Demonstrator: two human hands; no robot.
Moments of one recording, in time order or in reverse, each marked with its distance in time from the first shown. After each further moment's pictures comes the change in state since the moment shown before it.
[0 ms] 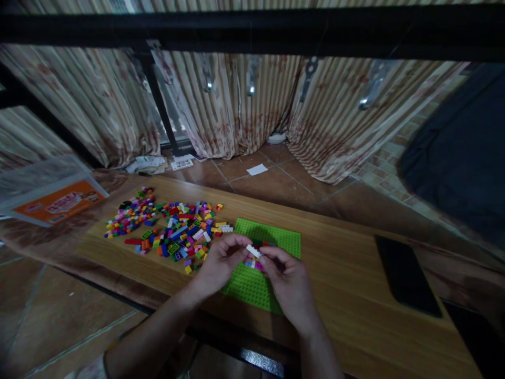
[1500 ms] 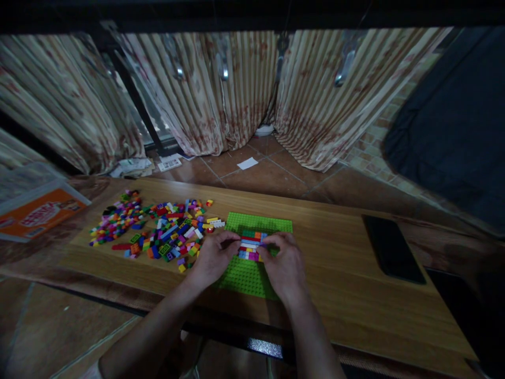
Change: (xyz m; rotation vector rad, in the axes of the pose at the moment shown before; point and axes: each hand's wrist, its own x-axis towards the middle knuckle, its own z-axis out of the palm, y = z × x) left_hand 0.008 -0.016 -0.011 0.588 0.085 -0.037; right_hand 0.009 0.011 -0.002 -0.436 0.254 -0.084
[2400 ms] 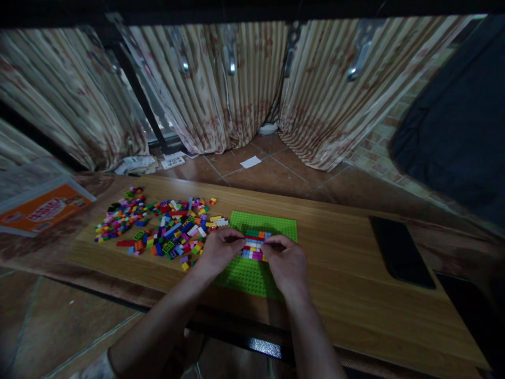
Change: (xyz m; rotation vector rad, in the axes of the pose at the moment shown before) left_hand 0.009 0.003 0.005 -0.100 0.044 -0.135; right_hand 0.002 -0.003 0.010 0.257 -0.012 0.288
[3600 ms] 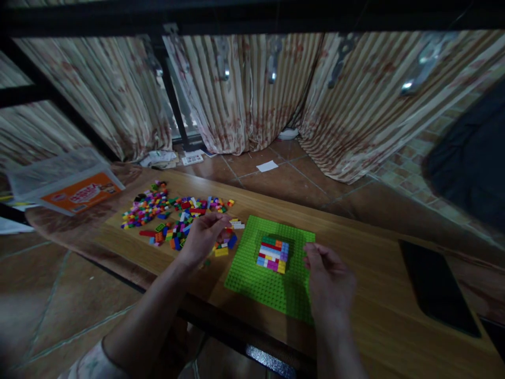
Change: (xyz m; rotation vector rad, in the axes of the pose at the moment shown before) left_hand 0.009 0.008 -0.059 -0.364 0.176 0.010; right_hand 0.004 -0.007 -0.020 0.280 0.325 0.066
